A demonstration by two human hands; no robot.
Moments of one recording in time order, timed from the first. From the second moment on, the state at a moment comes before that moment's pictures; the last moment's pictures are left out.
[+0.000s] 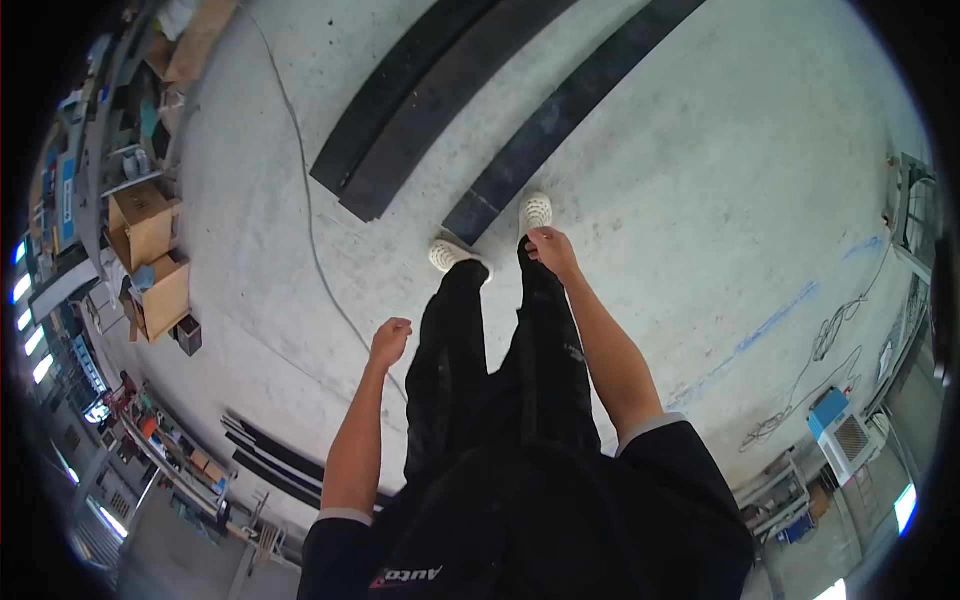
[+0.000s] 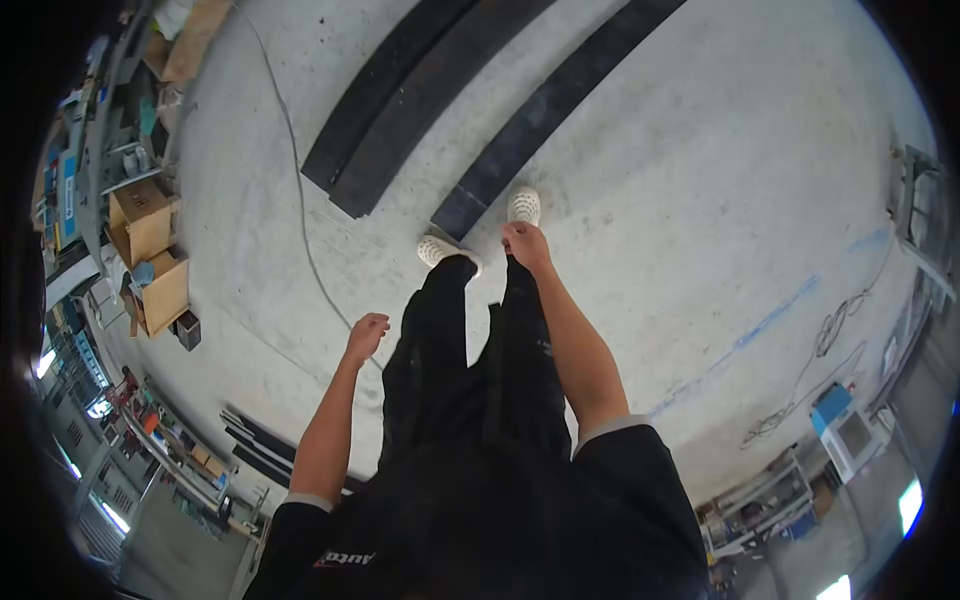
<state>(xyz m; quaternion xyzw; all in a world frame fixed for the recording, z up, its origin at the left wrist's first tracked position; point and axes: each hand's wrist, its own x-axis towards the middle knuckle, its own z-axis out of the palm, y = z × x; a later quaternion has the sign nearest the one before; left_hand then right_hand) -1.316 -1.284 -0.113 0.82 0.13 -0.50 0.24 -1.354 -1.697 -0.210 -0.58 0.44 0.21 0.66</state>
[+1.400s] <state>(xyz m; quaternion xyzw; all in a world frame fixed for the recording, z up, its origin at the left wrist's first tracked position) -1.351 -1.340 -0.292 0.83 0.38 -0.21 0.35 -1.086 -1.712 -0.408 -0.78 -0.29 0.55 0.02</state>
